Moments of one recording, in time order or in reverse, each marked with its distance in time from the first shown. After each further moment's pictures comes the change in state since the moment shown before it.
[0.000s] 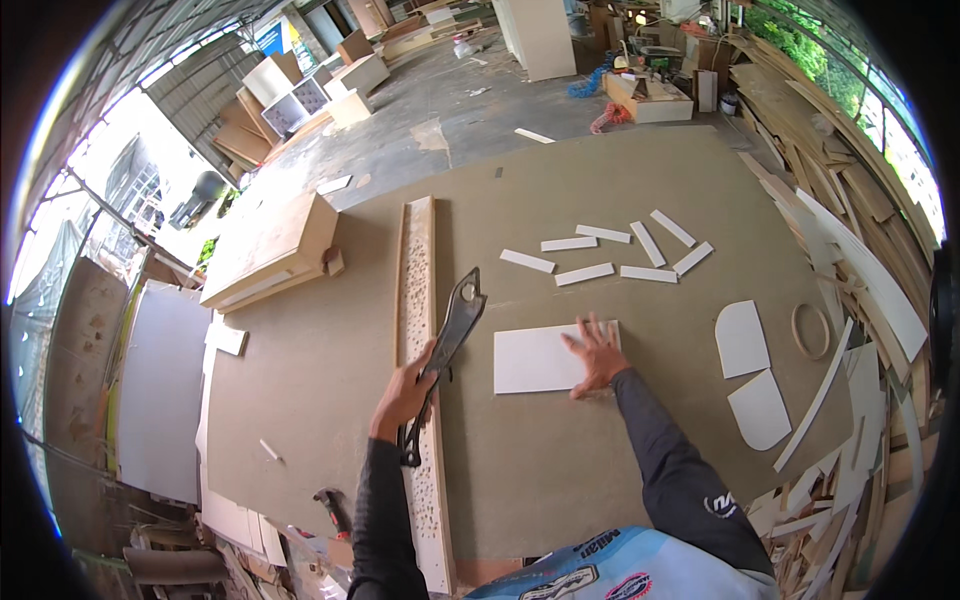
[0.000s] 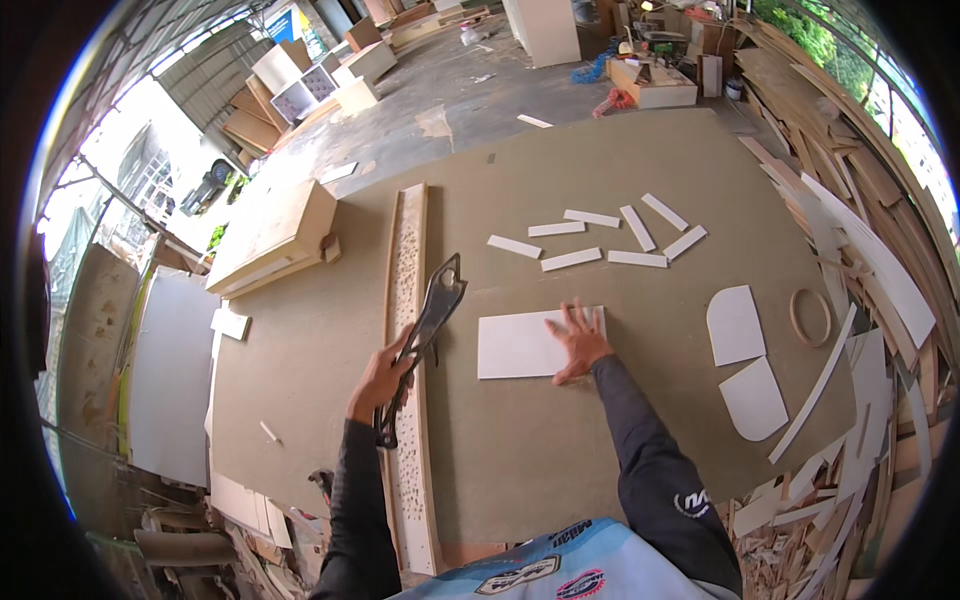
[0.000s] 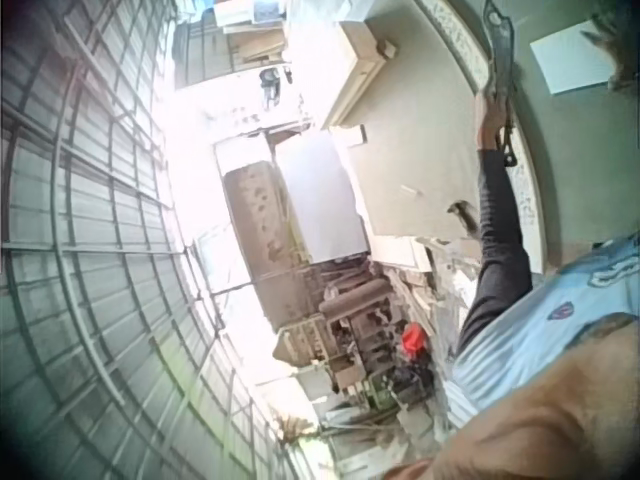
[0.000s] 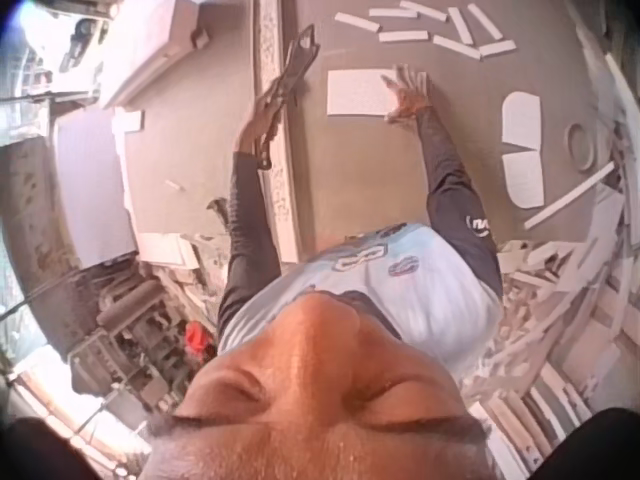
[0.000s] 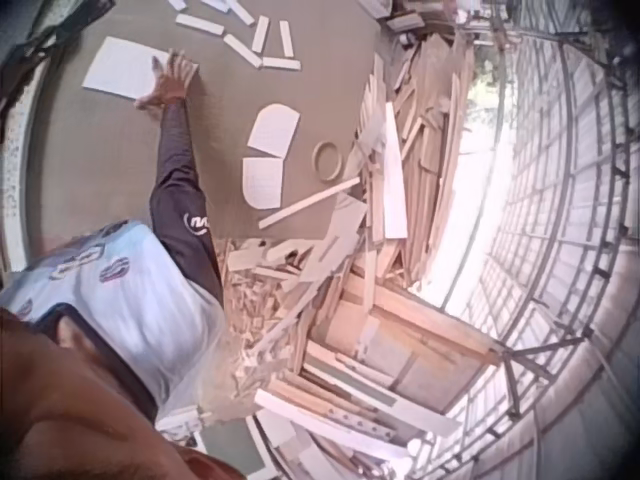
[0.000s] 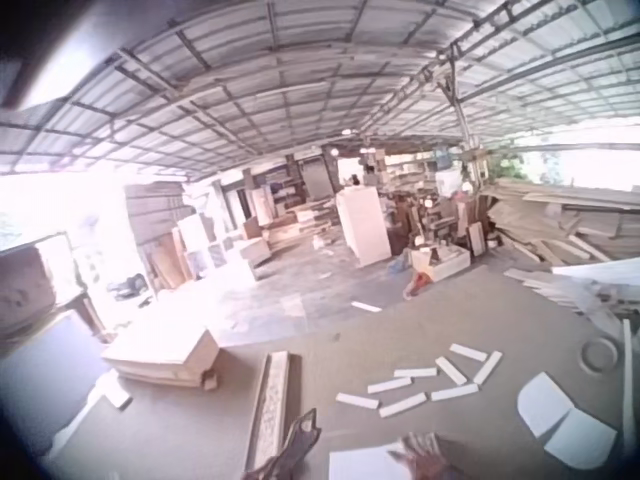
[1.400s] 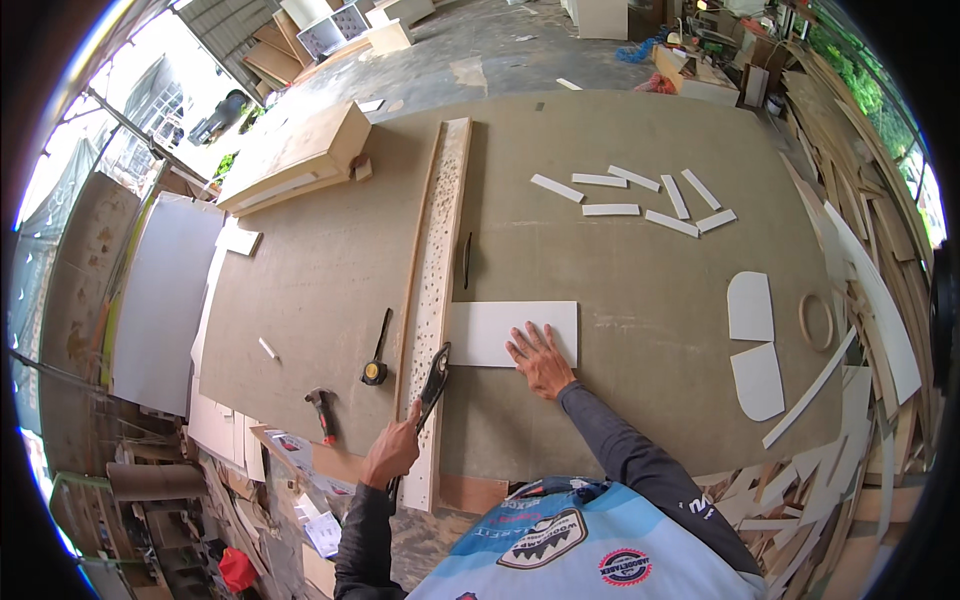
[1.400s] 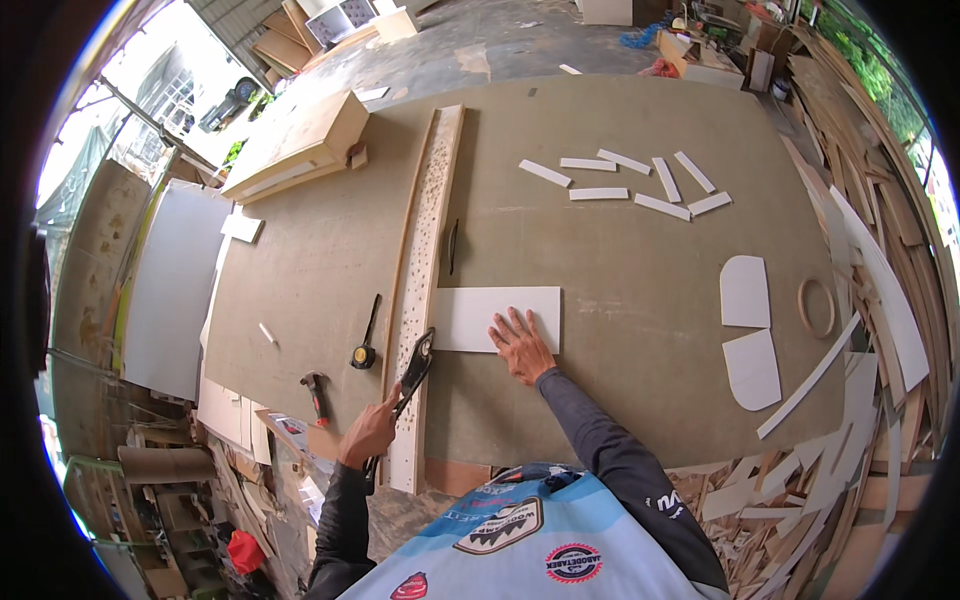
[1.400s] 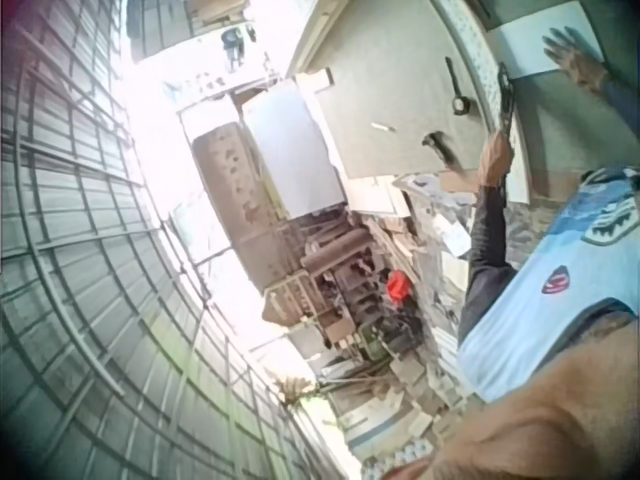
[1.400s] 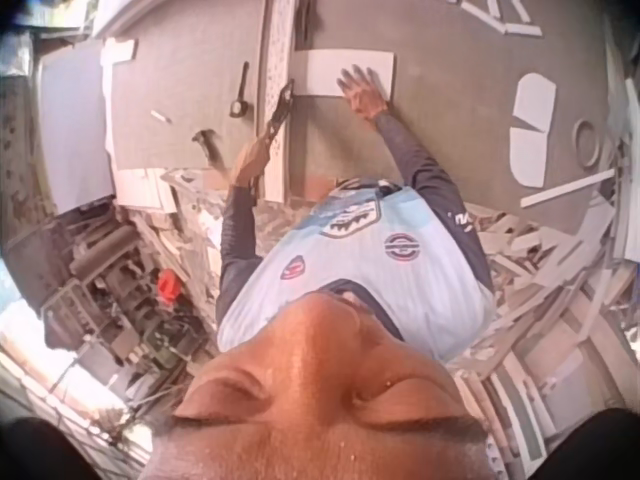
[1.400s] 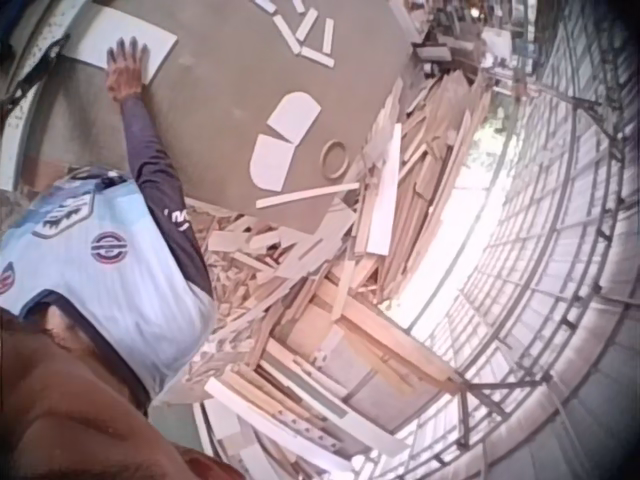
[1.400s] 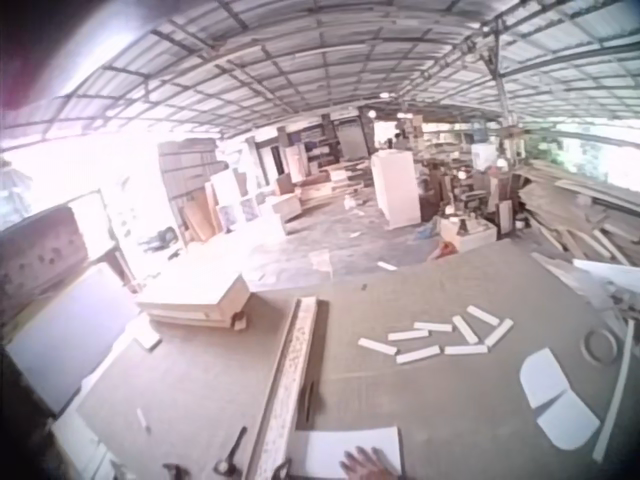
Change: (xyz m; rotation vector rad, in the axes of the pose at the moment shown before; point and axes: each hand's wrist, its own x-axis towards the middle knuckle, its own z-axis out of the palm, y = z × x) left_hand -0.238 -0.089 0.065 0.532 -0.037 -0.206; right_hand -0.071 -0.167 0.095 -0.131 0.125 -0.361
